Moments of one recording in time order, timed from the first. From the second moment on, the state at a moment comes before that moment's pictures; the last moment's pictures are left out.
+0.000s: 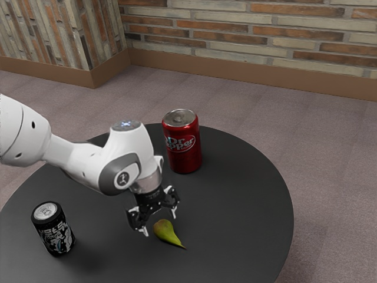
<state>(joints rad) 0.00 0.11 -0.25 -2.37 -0.12 2.50 -1.29</state>
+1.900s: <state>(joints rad) 0.01 0.26 -0.23 -2.24 -0.11 2.47 -1.39</state>
